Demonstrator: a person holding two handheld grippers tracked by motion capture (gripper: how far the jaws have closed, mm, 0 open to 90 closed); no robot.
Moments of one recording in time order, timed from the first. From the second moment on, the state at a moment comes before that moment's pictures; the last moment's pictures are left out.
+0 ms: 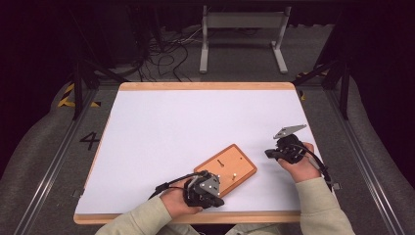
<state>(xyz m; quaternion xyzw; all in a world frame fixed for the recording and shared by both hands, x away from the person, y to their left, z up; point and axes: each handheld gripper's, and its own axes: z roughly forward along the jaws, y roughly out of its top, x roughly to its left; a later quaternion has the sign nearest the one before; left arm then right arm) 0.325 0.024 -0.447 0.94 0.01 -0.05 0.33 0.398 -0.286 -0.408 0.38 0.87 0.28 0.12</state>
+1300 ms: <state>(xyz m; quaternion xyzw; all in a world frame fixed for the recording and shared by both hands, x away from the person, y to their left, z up) 0.388 0.121 -0.431 0.86 0.25 0.04 0.45 0.399 -0.225 -0.430 0.34 0.91 0.22 0.11</state>
